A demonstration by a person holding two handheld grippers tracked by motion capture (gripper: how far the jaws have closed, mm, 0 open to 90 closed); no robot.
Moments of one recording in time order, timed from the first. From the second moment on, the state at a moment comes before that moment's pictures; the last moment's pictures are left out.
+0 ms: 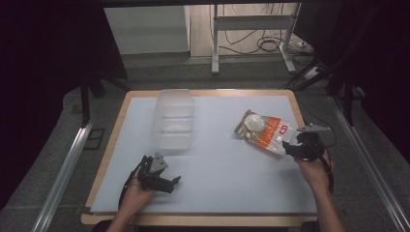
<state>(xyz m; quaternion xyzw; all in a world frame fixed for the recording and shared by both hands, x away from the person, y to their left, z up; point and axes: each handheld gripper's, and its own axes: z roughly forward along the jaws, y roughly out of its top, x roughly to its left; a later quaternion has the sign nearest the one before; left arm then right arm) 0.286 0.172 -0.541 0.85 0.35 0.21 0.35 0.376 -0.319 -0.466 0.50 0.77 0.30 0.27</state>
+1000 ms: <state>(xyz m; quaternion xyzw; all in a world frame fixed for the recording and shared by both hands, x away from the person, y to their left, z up) 0.286 0.171 -0.542 0.85 0.35 0.21 0.34 0.419 -0.322 -0.499 0.52 0.75 0.38 0.14</state>
